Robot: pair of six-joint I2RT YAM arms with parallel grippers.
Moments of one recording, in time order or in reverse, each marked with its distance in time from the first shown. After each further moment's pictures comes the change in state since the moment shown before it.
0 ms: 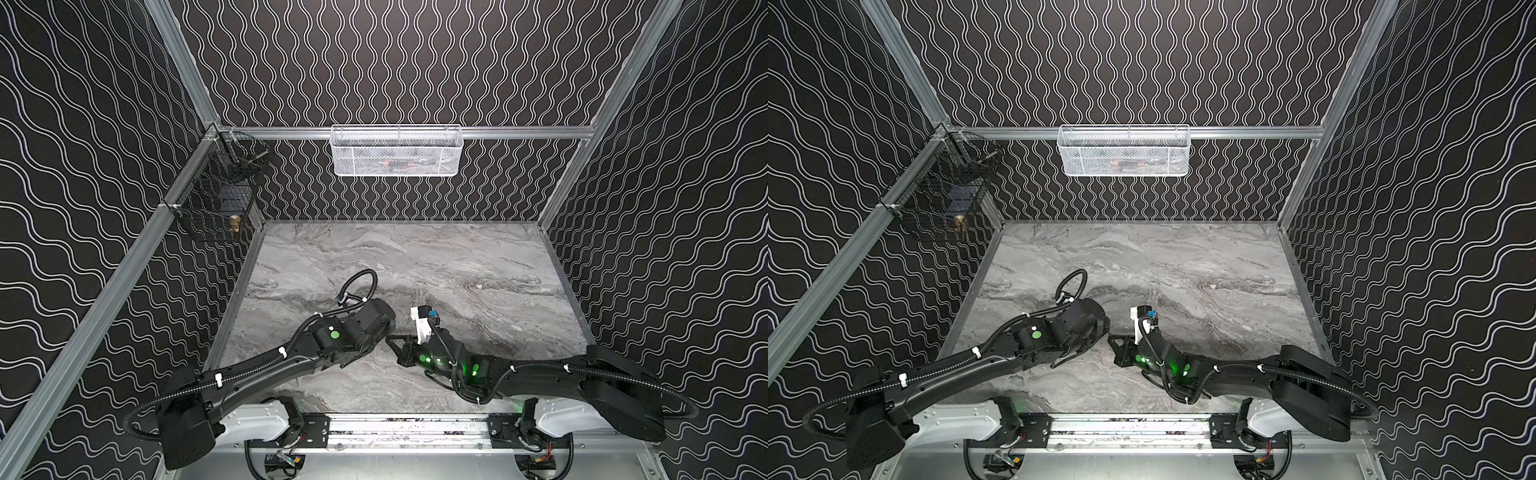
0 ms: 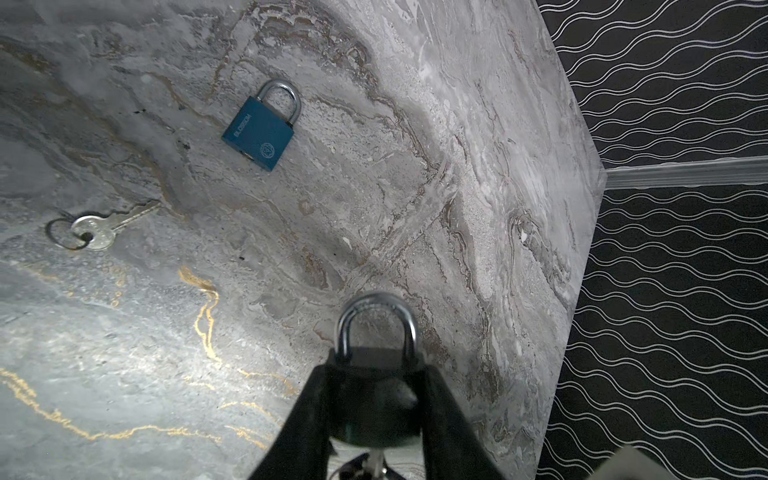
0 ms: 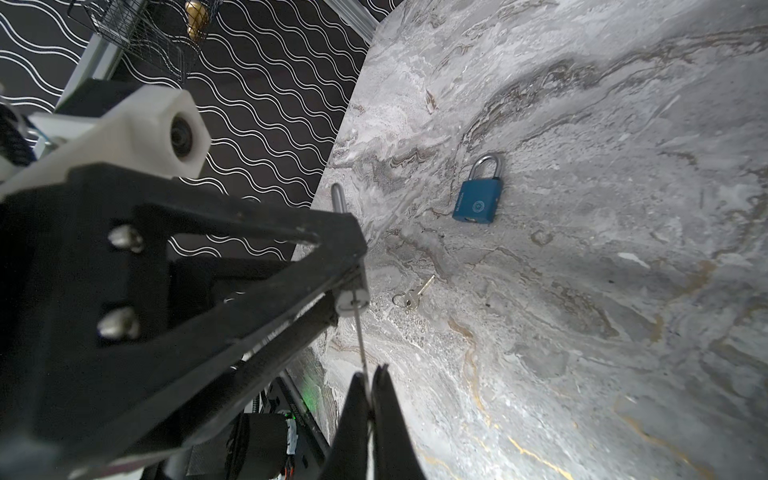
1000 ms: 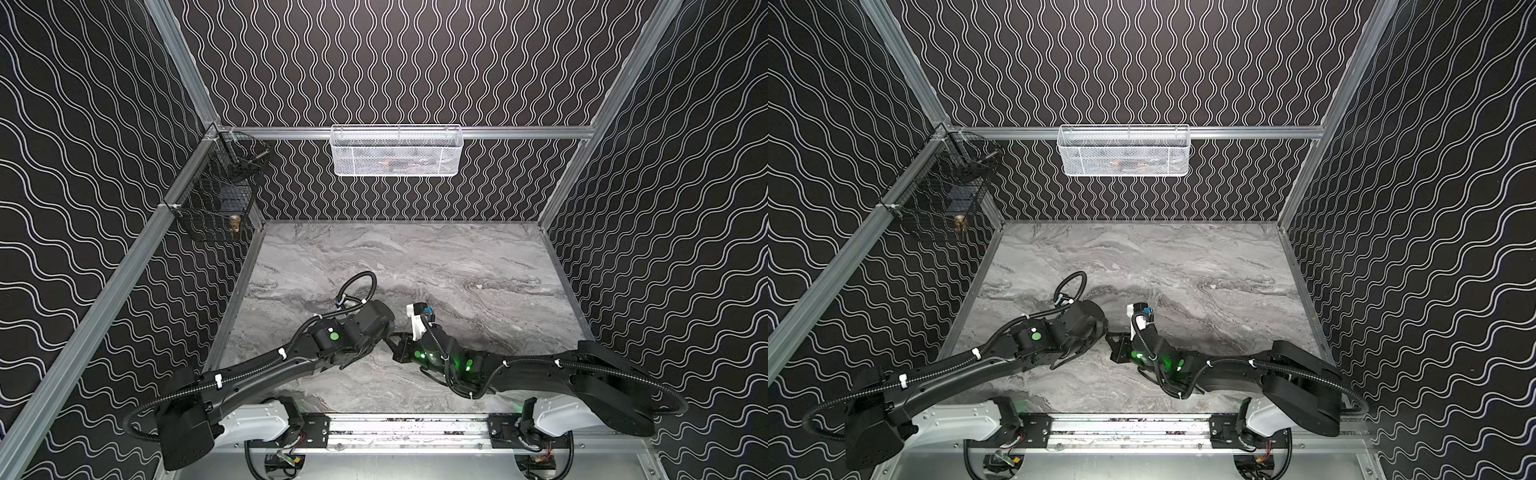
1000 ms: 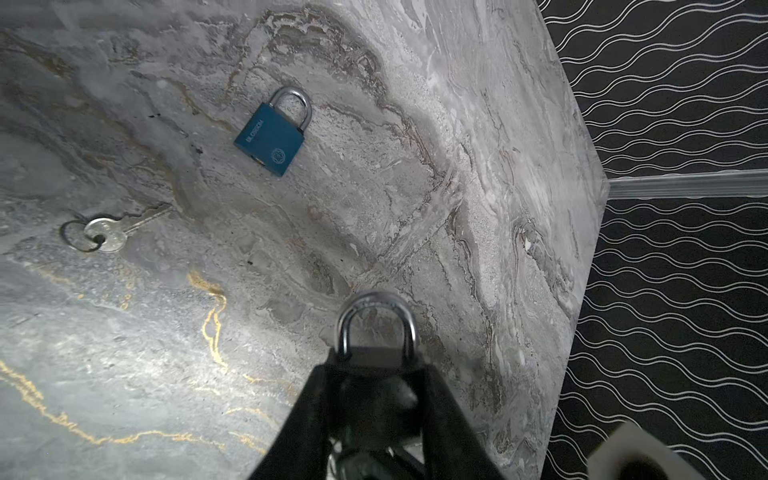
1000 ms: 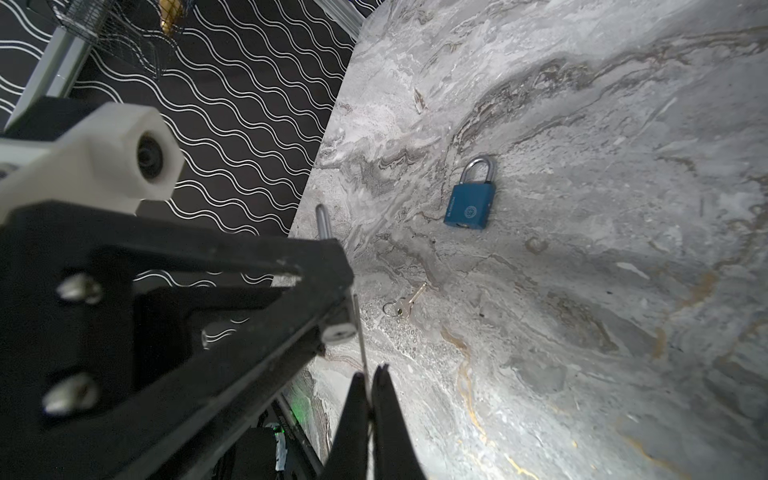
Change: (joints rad) left arm 0.001 -0.013 -0.015 0.003 -0.029 -0.014; right arm -0.009 0.049 0.062 -0.042 -0.007 -0.011
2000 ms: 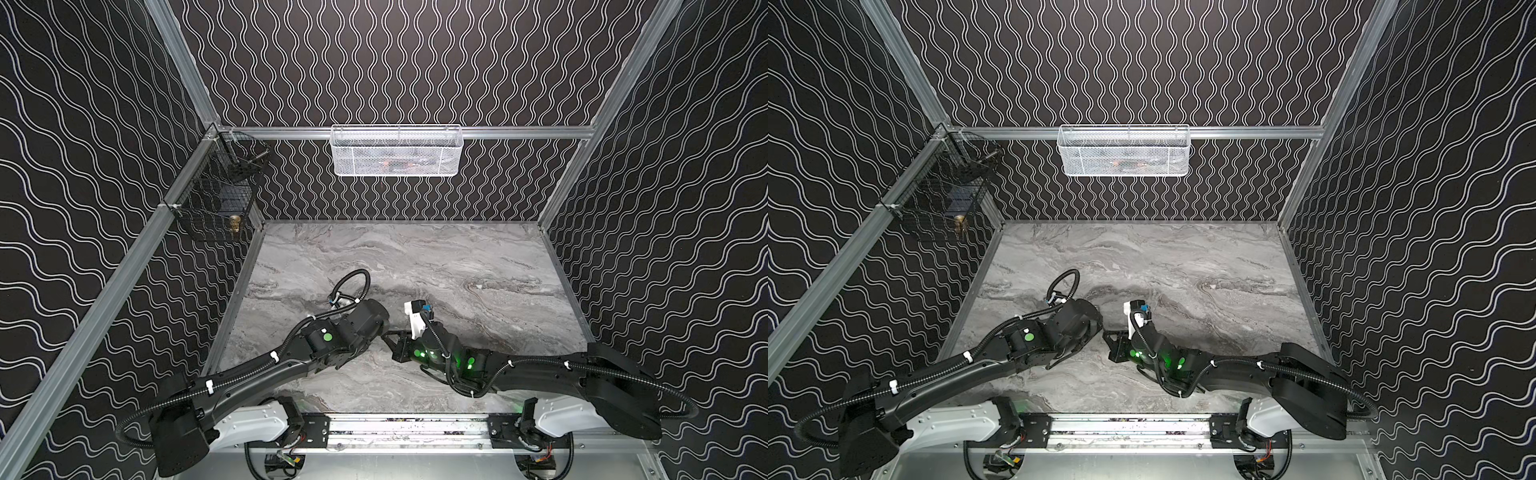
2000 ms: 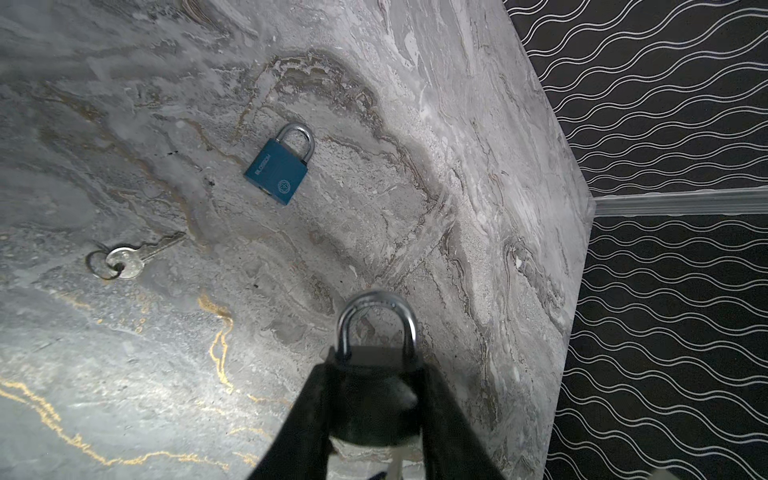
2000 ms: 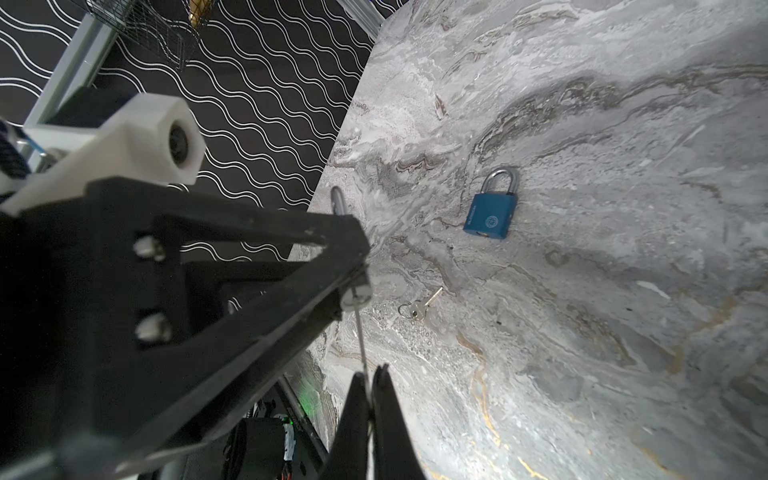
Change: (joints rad) left arm 0.018 -0.031 -0.010 0.002 -0.032 0.022; right arm 0.001 -0.019 0.040 -0.057 -0.007 -0.045
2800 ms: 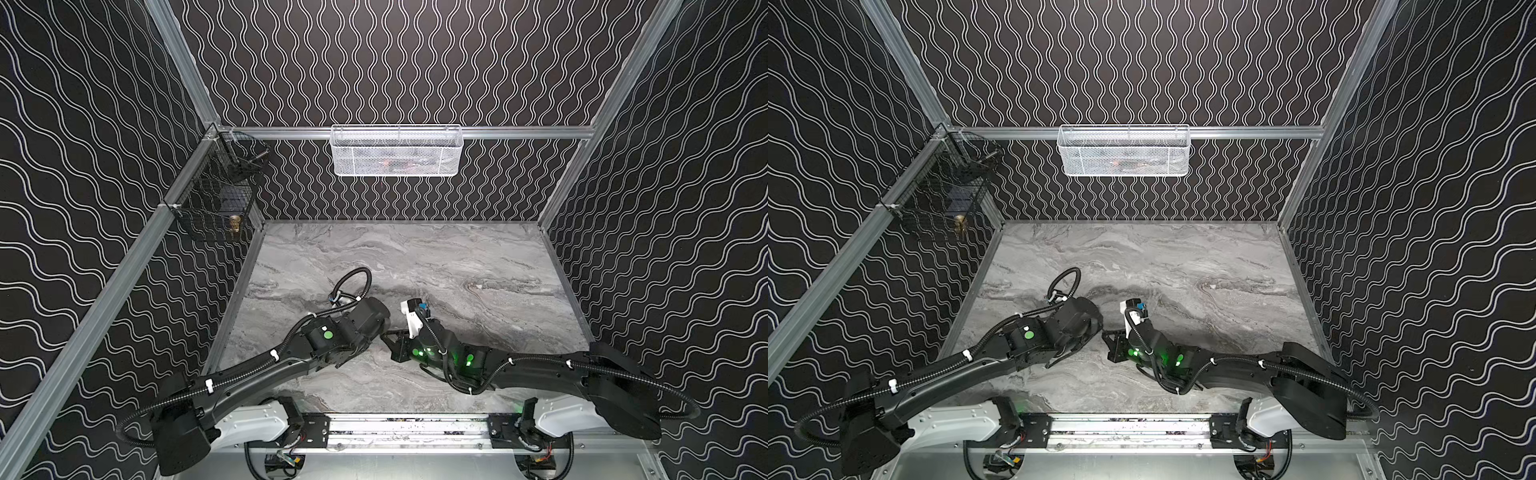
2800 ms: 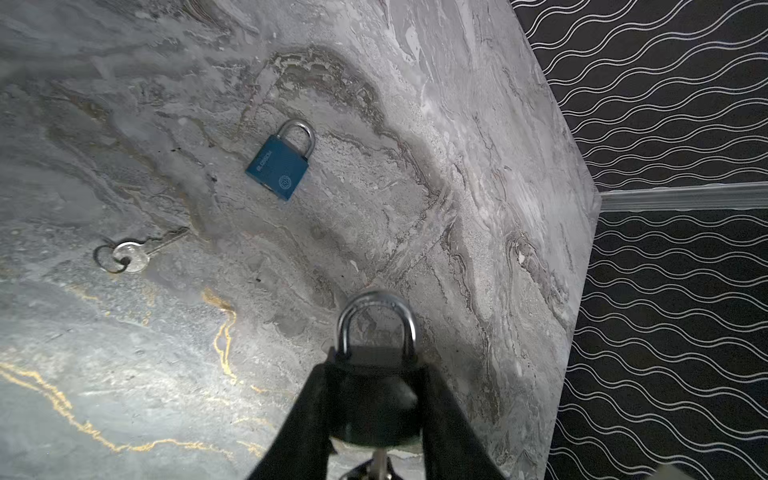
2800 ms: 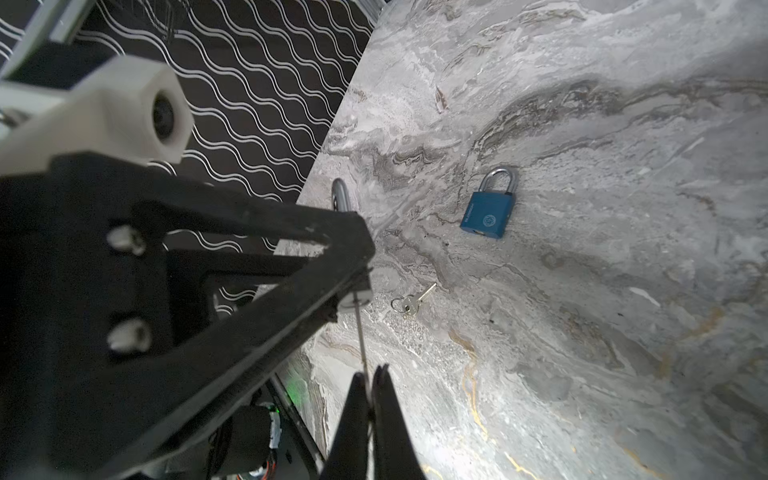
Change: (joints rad) left arm 0.003 0.002 0.034 -0.053 0.007 0.003; right arm -0.004 -0.010 0.058 -0.109 -0.023 -0.068
